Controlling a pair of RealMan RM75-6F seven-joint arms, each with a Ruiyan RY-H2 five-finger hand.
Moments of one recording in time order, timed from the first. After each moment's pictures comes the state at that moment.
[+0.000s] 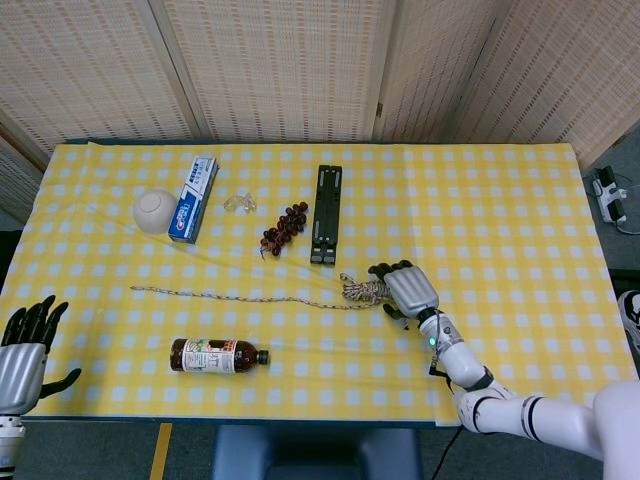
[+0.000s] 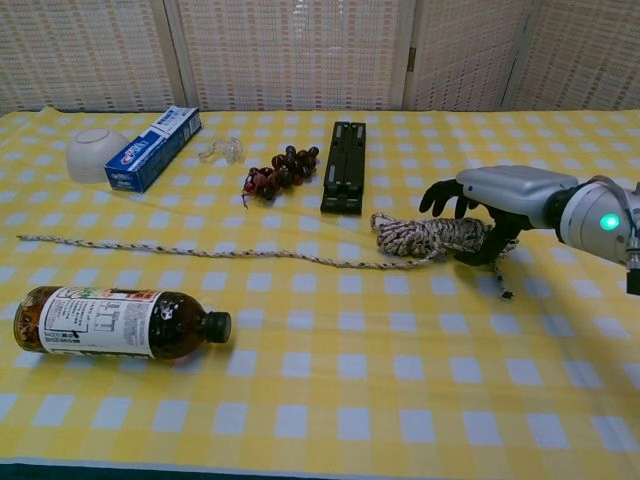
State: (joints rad) left arm -0.09 -1.16 -0.03 -1.57 1.47 1.47 0.11; right arm 0.76 -1.56 0.11 -1.40 -0.99 0.89 -0.36
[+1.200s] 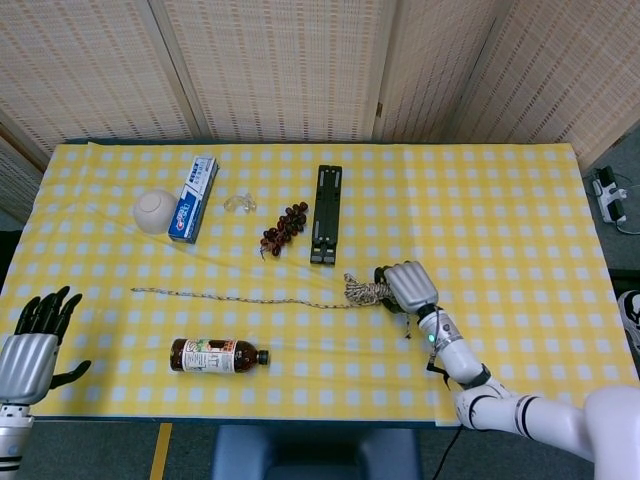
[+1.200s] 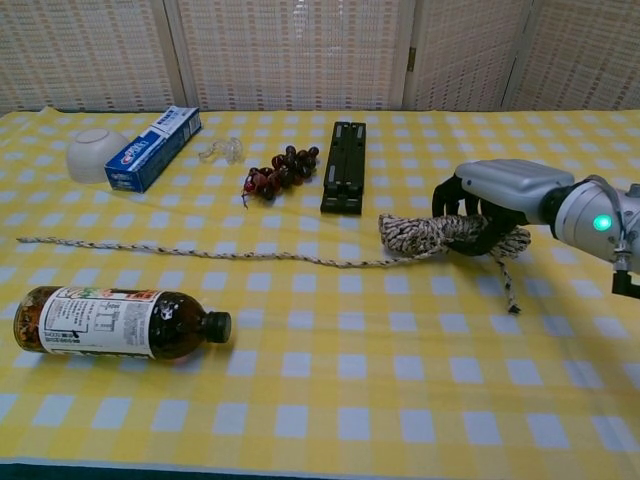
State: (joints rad) left arm -0.14 -1.15 -0.05 -1.58 1.51 1.44 0.11; right arm 0.74 -1.61 0.13 -1.30 -1.09 0.90 -0.31
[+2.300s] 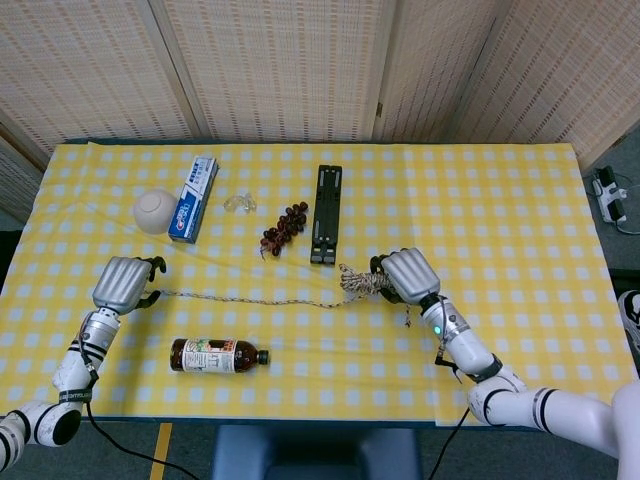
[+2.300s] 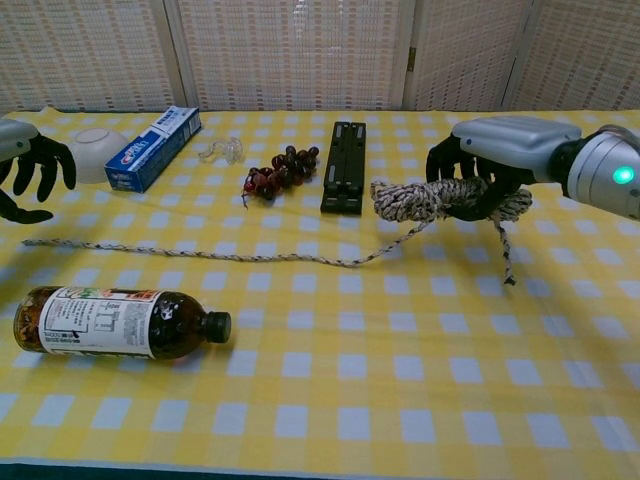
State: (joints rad) left arm -0.55 -1.38 -0.18 -1.26 1.29 0.96 0.21; right arm 0.76 -1.49 0.16 -1.40 -1.16 0.89 -0.29
